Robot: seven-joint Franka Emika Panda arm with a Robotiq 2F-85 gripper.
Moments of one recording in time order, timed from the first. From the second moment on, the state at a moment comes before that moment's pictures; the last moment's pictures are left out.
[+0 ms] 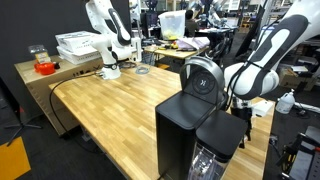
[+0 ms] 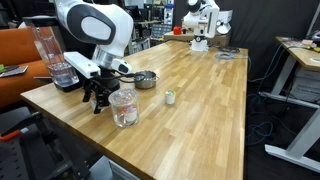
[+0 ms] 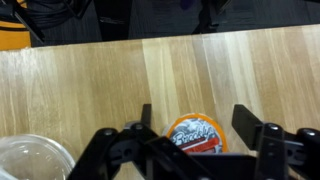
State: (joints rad) arm 0.02 0.44 0.10 -2.45 0.26 2.44 -0.23
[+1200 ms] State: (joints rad) arm 0.01 0.37 0.14 -2.45 0.27 2.37 -0.25
